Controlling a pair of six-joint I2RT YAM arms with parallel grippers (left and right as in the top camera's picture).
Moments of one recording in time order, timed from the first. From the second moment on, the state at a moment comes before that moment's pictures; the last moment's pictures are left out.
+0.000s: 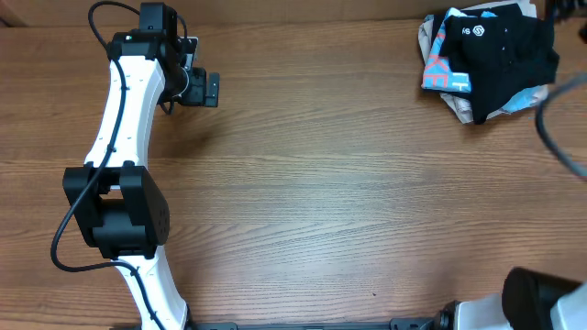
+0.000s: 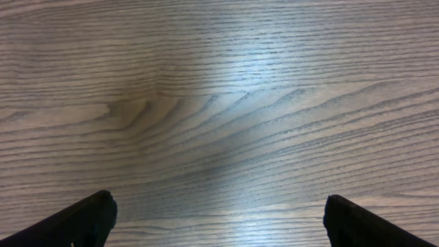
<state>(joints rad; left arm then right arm) 0.00 2.11 1.95 -1.12 0.07 0.04 -0.24 1.66 2.73 -1.23 -0.51 0.16</state>
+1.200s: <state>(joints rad) 0.00 2.11 1.95 -1.12 0.07 0.04 0.35 1.73 2.40 -0.82 -0.23 0.15</state>
